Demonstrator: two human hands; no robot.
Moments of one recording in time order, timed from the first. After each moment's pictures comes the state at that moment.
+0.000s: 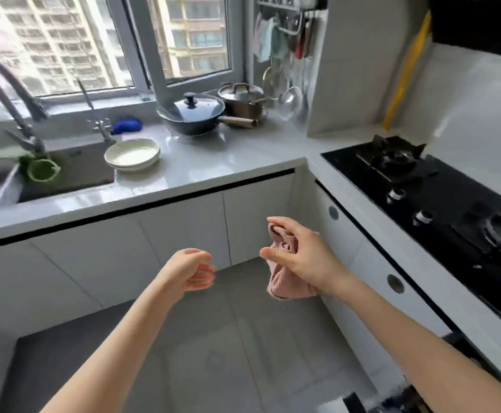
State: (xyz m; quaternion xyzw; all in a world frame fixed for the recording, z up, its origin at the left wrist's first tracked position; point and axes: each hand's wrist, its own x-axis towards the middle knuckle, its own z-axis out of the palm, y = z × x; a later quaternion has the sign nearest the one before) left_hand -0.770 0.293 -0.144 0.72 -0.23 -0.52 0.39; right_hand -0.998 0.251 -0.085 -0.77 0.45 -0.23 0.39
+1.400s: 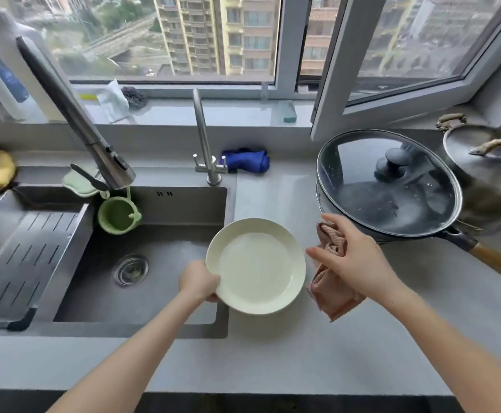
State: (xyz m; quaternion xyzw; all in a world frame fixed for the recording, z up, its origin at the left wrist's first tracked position) left_hand -0.199 -0.092 -0.242 0.88 -0.15 -0.36 0.25; right_hand -0.414 -0.243 -0.137 -0.81 0.42 -0.11 0.38
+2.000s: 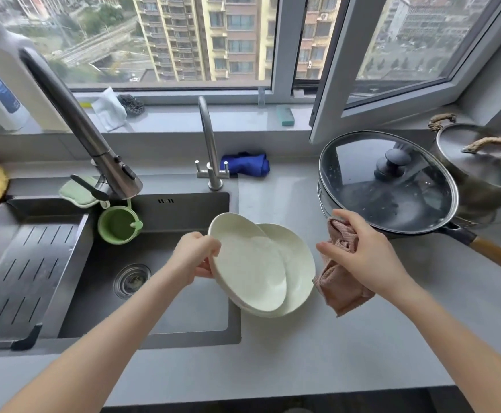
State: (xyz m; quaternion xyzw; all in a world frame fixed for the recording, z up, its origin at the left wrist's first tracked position) left_hand -0.154 -0.100 -0.166 0.79 -0.11 -0.45 0.41; right_hand -0.401 -0.230 -0.124 -0.81 0.46 -0.14 0.34
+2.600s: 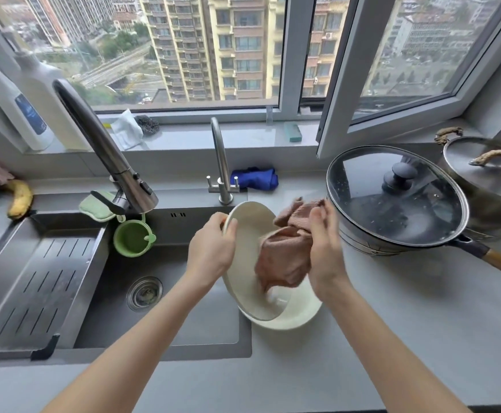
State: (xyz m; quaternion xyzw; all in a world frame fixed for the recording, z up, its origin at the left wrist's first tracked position) left_hand -0.174 -0.111 -0.127 0.86 -0.34 -0.15 0.36; right_hand -0.319 -0.191 -0.127 -0.68 0.41 -0.38 0.48
